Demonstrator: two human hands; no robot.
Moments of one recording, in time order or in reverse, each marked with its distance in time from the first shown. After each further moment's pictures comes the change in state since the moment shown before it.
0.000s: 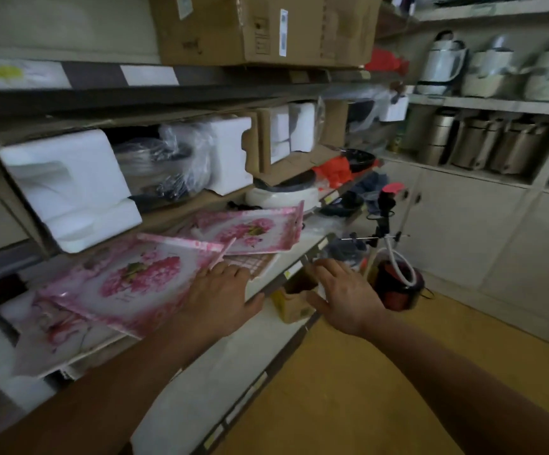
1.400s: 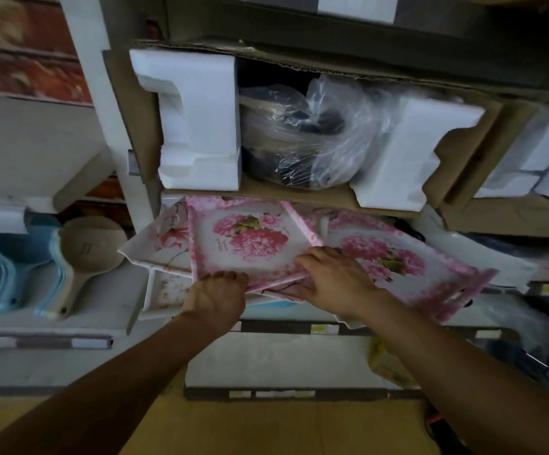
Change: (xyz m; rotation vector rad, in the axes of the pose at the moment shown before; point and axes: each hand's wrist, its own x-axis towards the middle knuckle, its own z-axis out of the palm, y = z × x) left_hand 0.000 -0.055 0.080 0.147 -0.215 -0.818; right_hand 0.243 -0.063 0.100 -0.041 -0.211 -0.912
